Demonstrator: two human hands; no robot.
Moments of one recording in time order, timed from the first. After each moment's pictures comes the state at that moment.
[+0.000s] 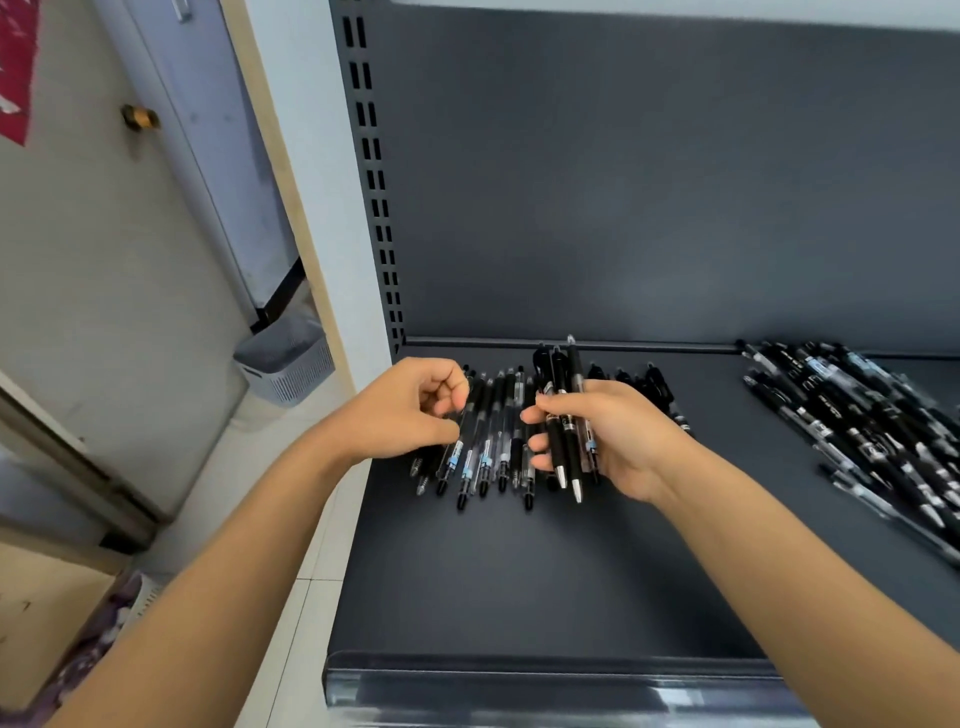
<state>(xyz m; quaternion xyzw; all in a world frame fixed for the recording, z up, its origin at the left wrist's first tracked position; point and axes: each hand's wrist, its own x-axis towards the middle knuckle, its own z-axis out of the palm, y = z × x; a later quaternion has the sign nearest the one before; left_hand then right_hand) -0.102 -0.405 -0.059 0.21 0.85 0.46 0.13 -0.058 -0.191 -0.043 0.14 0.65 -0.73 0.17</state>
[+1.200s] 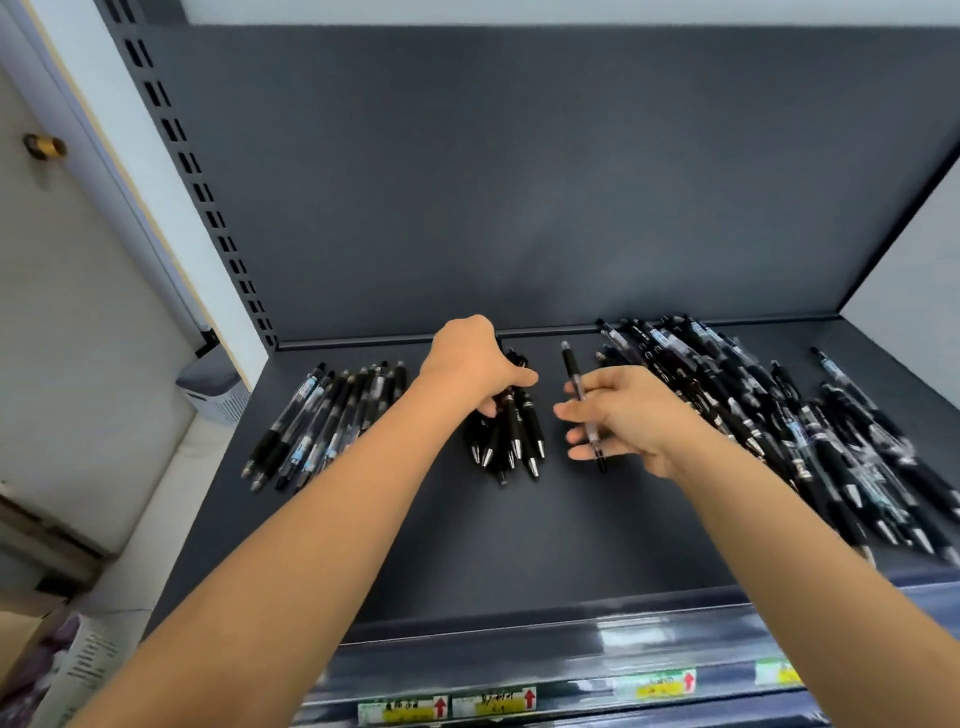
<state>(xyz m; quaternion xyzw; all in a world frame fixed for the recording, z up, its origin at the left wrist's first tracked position) -0.103 -0.186 -0.027 0.05 0.96 0.25 0.10 -0.025 -0.042 -0.040 0.18 0.75 -0.63 0.11</state>
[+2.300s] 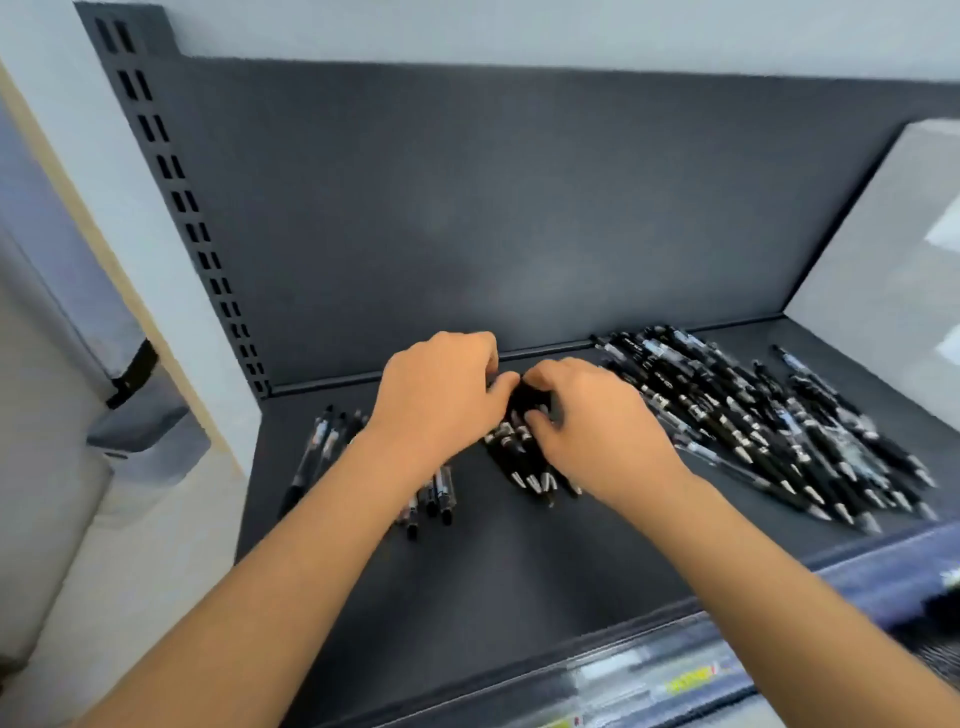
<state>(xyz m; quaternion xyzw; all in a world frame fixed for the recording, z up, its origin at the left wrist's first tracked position) -0.086 -0.264 -0.008 0.27 0.94 0.17 -0.11 -0.014 -0.132 -0.017 0.03 0.98 -0.15 -0.14</state>
